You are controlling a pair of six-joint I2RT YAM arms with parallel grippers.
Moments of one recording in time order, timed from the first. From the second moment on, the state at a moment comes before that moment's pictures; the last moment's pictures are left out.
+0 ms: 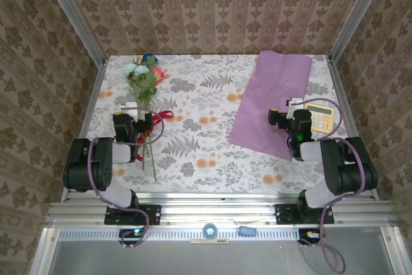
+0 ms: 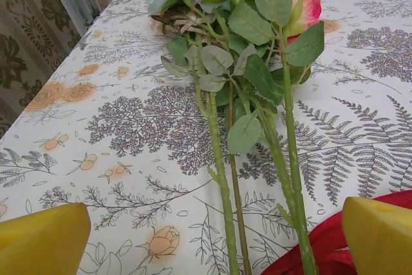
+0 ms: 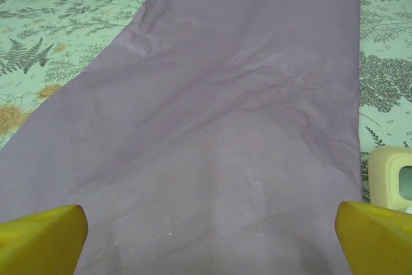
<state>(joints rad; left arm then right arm) -0.02 1.56 0.37 0.84 -0.07 0.08 0.02 1.53 0.39 0.76 0.07 0.05</state>
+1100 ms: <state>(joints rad) -0.04 1.56 0.23 1.03 -0.18 0.07 0.02 1.43 0.39 0.73 0.07 0.04</state>
